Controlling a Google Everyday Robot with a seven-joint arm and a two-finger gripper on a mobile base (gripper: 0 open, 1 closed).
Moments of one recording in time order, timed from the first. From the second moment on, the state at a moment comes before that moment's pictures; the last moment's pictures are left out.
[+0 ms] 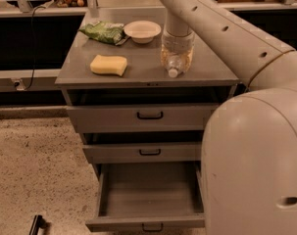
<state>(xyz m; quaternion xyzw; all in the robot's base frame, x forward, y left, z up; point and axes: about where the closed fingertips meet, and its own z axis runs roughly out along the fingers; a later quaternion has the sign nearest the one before) 0.739 -0.105 0.833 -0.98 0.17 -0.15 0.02</state>
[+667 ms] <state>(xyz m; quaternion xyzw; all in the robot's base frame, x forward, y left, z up) 0.704 -0.152 0.865 -0.92 0.36 -0.11 -0.03</state>
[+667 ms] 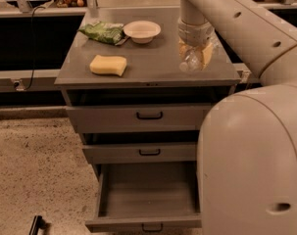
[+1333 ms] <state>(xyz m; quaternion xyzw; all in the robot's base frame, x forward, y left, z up) 0.601 -0.138 0.835 -0.85 0.52 0.03 0.10</state>
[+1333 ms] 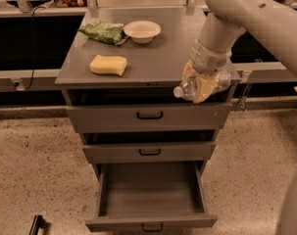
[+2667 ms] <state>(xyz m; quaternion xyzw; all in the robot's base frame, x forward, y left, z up) 0.573 -0.106 0.754 -0.76 0.61 0.17 0.14</state>
